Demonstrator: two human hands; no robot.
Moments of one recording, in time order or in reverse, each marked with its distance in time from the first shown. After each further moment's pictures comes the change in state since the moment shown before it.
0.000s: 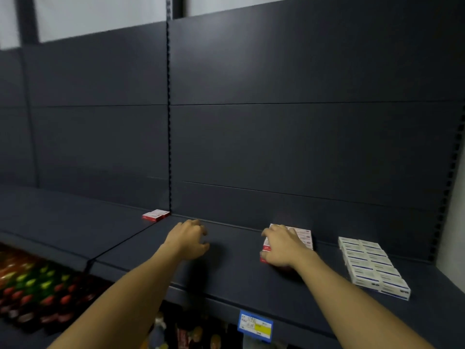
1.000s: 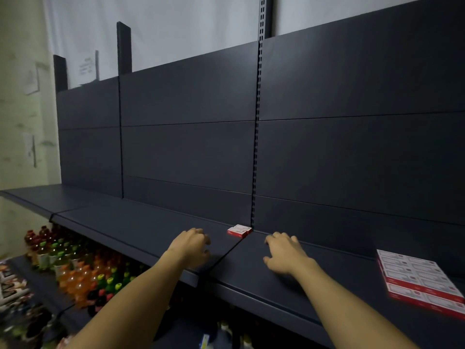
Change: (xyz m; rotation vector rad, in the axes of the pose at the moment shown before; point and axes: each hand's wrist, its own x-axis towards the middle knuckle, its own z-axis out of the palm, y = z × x) left_hand -0.083 -0.263 -0.029 0.085 -0.030 -0.160; right_hand 0.110 -0.265 0.018 -0.025 0.025 -0.121
